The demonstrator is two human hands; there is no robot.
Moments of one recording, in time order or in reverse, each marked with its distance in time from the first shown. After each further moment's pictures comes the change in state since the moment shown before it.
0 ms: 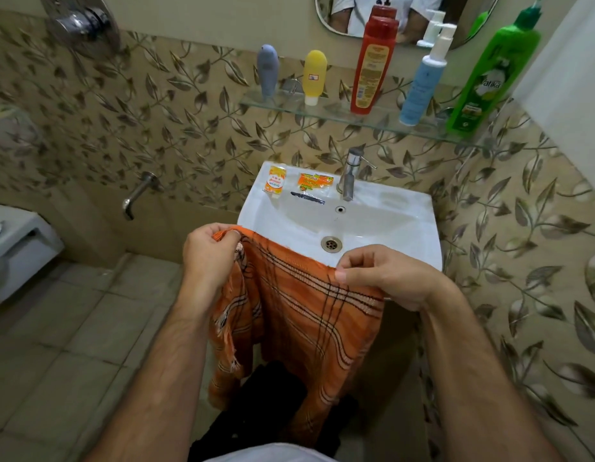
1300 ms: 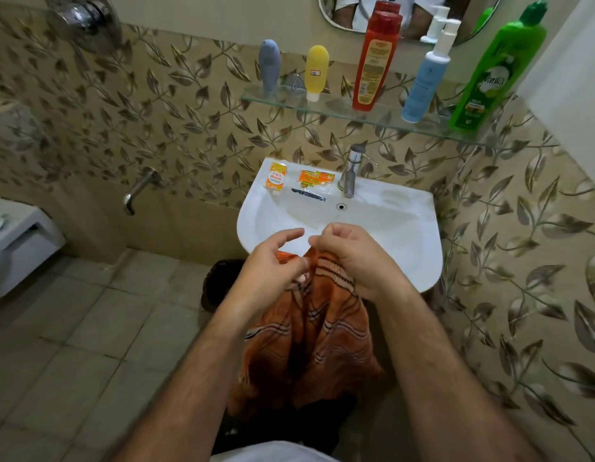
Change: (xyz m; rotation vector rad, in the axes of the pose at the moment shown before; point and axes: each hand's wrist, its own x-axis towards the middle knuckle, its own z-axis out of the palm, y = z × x) left_hand -0.059 0.019 0.030 -0.066 -0.547 -0.001; right_hand 0.040 -0.005 0.037 0.289 0.331 -0.135
